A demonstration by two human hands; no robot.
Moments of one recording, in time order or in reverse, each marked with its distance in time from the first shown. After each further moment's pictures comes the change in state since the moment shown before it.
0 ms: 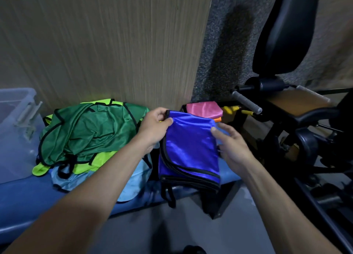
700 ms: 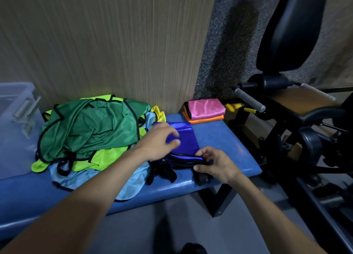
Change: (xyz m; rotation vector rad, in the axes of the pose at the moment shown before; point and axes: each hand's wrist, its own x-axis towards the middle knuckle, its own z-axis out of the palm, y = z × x) left_hand -0.007 -0.037 -0.019 0.920 -0.288 0.277; right_hand 0.006 0.060 -0.016 -0.713 -0.348 -0.180
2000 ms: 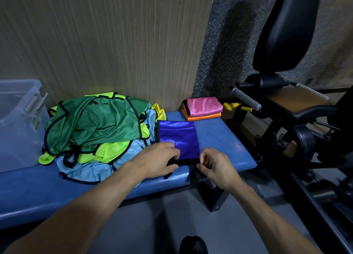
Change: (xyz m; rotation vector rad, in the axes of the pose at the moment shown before) left_hand -0.049 0.004 0.015 0.382 -0.184 0.280; right_hand -0.035 0.003 0.007 -0.376 0.146 -0.272
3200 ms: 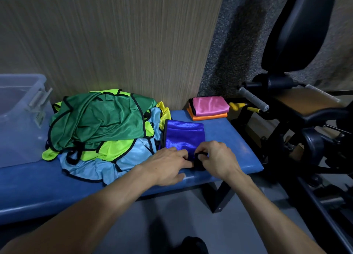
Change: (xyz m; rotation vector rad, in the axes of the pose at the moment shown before) left_hand 0.001 0.023 0.002 0.072 -0.167 0.048; right_hand 0.032 -0.049 -0.011 -0.369 -0.171 0.254
